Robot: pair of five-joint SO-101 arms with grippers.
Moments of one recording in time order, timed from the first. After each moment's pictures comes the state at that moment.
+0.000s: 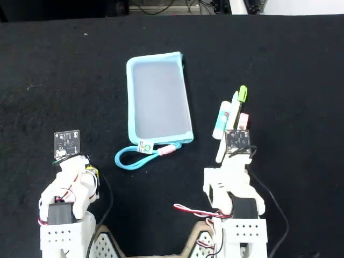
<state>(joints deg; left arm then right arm) -9.5 -104.0 96.0 68.8 1.3 0.9 -94.4 97.3 64.1 -1.6</state>
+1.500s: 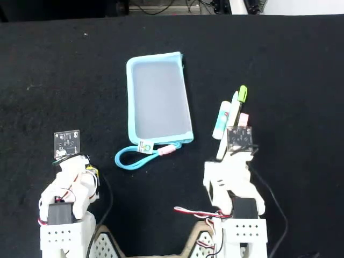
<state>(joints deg) -9.5 -104.0 96.0 68.8 1.3 0.9 -94.4 97.3 55.9 -1.7</state>
